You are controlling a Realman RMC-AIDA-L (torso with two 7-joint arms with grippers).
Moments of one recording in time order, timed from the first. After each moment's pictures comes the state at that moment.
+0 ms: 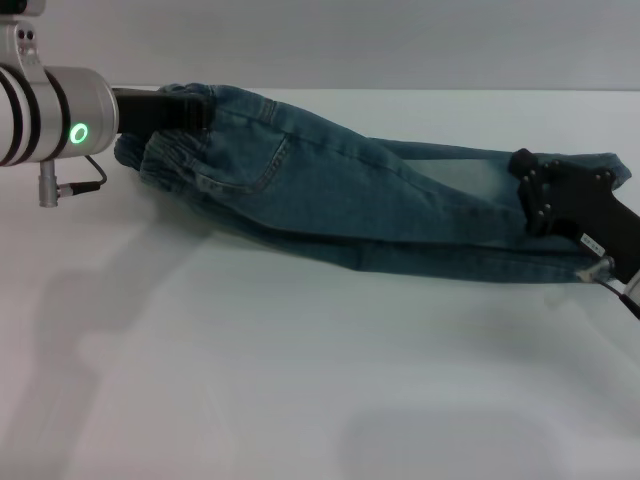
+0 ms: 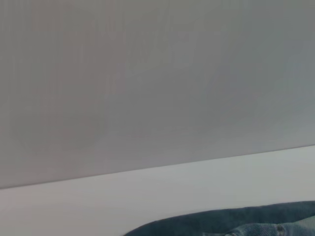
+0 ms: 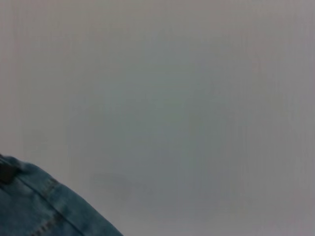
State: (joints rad) left arm -0.38 -2.06 -1.65 -1.51 2.51 -0.92 0.20; right arm 0.46 2.09 2.20 0.16 -1.03 1.25 -2.56
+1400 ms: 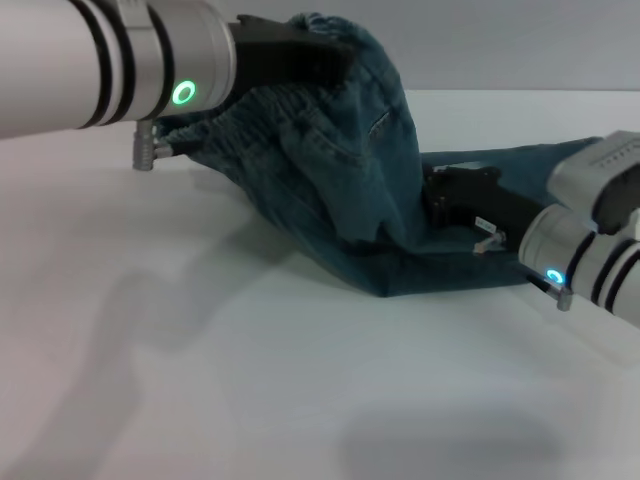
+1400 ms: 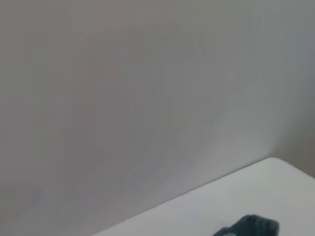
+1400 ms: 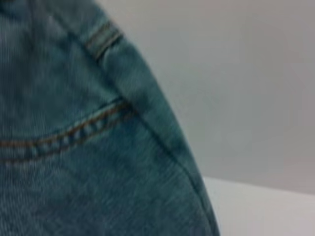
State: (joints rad) left arm -0.40 -2.06 -1.46 -1.79 2.49 -0.94 0.14; right arm 0.75 2.09 2.15 -0.03 -1.04 0.96 -2.44
